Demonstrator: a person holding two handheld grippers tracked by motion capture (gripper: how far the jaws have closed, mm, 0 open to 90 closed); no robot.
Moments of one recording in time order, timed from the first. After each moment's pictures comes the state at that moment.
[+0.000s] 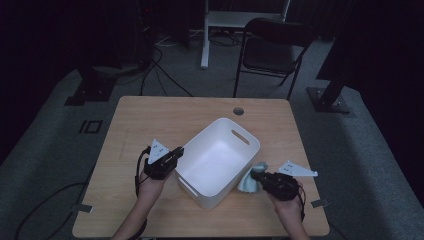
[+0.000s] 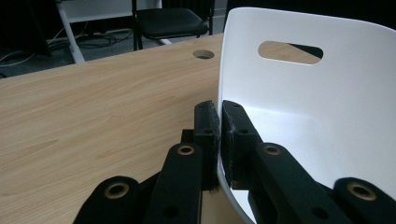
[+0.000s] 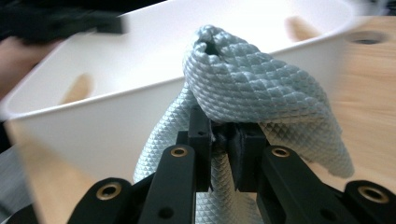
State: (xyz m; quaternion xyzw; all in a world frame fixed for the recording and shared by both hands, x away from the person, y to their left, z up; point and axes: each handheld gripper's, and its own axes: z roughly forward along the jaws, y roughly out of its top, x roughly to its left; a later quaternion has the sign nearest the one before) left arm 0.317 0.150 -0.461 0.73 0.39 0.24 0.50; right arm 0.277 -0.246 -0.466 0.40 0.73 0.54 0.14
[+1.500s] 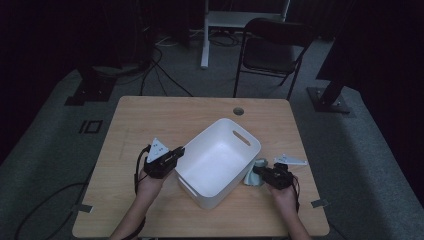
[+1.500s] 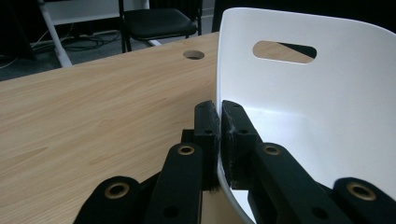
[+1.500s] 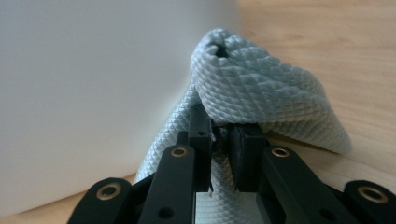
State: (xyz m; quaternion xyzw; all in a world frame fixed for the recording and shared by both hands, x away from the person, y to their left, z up) left arm 0.321 0.152 -0.461 0.74 0.37 0.23 0.51; right arm 0.328 -0.255 -0.523 0.47 0.73 0.48 0.11
